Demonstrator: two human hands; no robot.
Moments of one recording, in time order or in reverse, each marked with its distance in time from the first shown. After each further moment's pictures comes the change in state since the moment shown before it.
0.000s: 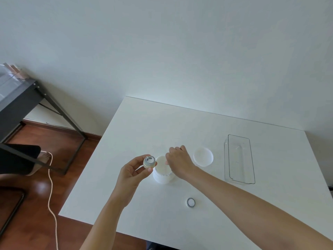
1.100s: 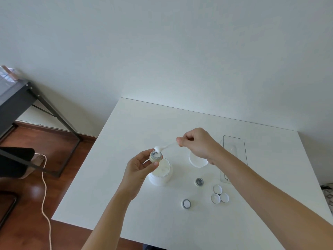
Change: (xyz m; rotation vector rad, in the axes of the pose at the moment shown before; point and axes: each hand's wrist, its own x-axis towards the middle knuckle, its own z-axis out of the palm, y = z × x) left_hand 0.019 0.007 0.028 -0.039 -0.076 0.000; right_hand -0.043 0.047 -0.121 1.016 -0.015 0.394
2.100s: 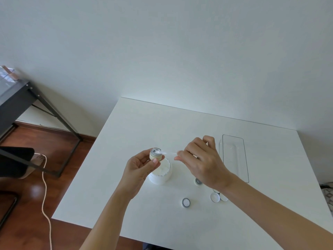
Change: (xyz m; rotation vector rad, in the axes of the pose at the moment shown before) left_hand -0.002 0.008 0.008 -0.162 -0.028 -0.030; right_hand -0.028 0.041 0.020 -0.792 0.766 -1.098
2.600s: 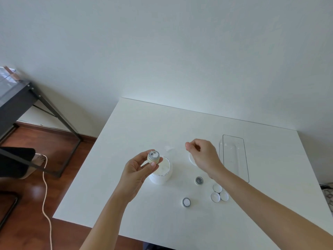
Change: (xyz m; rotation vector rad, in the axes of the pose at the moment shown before) left_hand -0.008 -0.002 -0.007 -0.048 -0.004 0.003; right_hand -0.006 0.011 0.025 0.715 -0.526 1.154
